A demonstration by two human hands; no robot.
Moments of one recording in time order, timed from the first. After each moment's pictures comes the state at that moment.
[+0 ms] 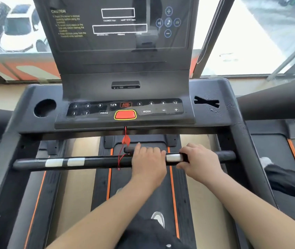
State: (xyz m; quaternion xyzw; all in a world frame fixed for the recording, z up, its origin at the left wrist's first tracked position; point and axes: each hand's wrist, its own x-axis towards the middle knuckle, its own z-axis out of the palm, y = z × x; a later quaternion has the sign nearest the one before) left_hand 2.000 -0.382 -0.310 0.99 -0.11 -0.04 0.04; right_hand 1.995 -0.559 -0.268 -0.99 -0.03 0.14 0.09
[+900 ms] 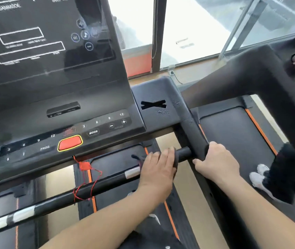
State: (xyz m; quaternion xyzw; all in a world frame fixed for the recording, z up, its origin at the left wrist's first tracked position) left_hand 1.995 -0.507 -0.322 0.93 -0.36 -0.06 0.07; right_hand 1.953 -0.689 -0.239 -0.91 0.36 0.16 0.13
